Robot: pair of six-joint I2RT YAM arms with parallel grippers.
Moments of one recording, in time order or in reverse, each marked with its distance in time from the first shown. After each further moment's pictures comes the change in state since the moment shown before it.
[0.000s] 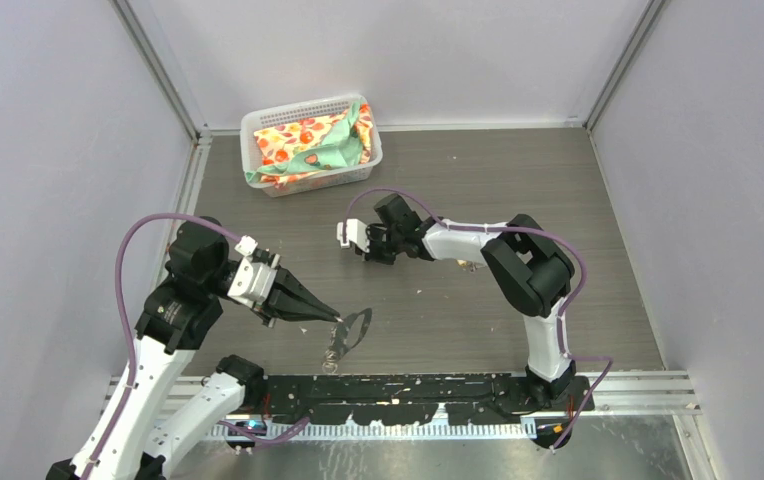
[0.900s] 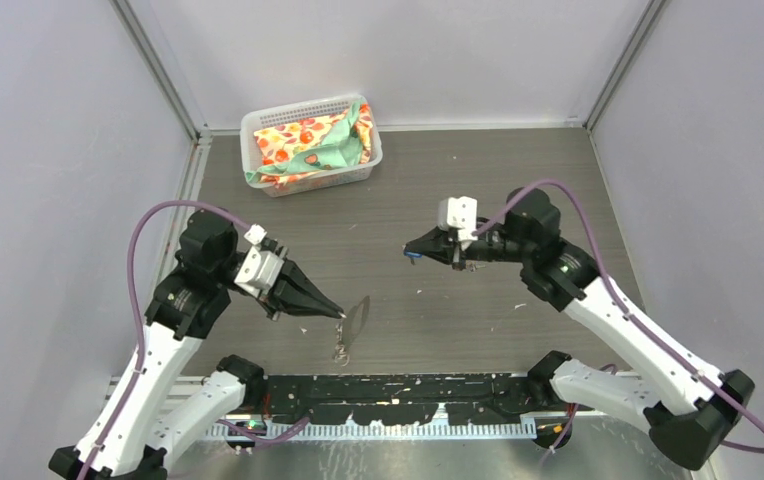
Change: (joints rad) left arm 0.000 0.053 -0.003 0.042 0.040 -0.024; right arm -0.103 -1.004 -0.262 -0.115 -0.323 0.352
